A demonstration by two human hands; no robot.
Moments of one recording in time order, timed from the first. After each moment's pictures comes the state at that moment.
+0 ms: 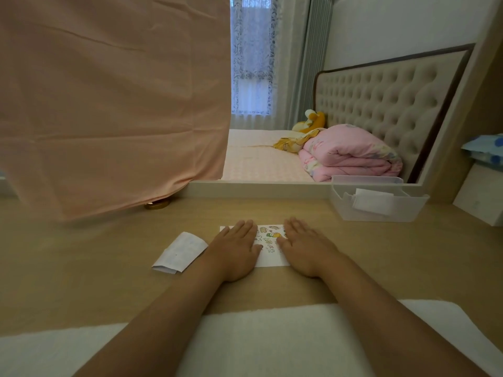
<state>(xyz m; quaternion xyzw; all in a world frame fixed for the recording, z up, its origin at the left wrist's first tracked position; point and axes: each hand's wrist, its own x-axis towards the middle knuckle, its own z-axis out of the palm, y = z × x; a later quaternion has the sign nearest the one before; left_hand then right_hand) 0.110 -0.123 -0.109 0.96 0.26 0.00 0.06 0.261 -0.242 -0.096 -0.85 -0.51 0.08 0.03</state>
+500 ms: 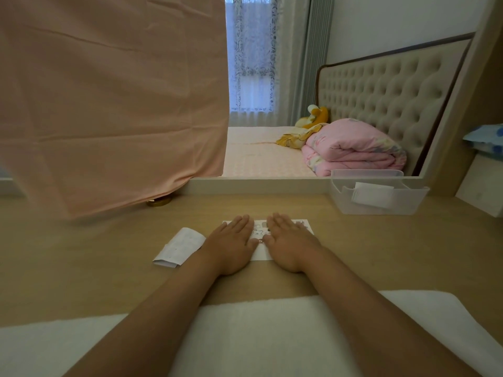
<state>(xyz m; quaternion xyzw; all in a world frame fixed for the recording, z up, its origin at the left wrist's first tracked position) 0.105 -0.124 -0.107 0.96 0.28 0.00 0.07 0.245 -0.229 -0.100 -0.83 -0.55 0.08 0.04</state>
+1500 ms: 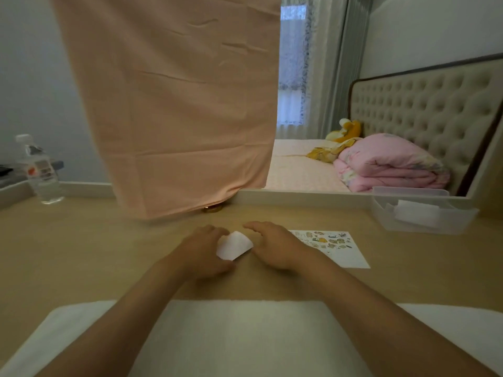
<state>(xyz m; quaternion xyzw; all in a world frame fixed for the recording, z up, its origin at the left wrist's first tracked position) -0.058 -0.090 -0.061 0.90 0.40 0.08 0.13 0.136 -0.179 -0.063 -0.72 -0.65 0.12 0.21</state>
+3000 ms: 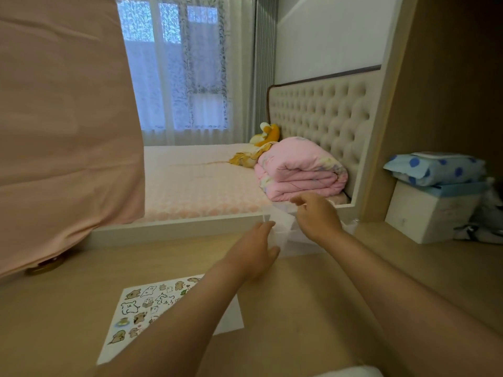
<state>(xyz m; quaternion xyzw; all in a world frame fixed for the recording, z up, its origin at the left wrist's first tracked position) 0.327 -0.178 -0.062 0.95 0.17 0.16 0.23 0.469 -0.284 -0.018 -0.86 -0.37 -0.07 0.35</state>
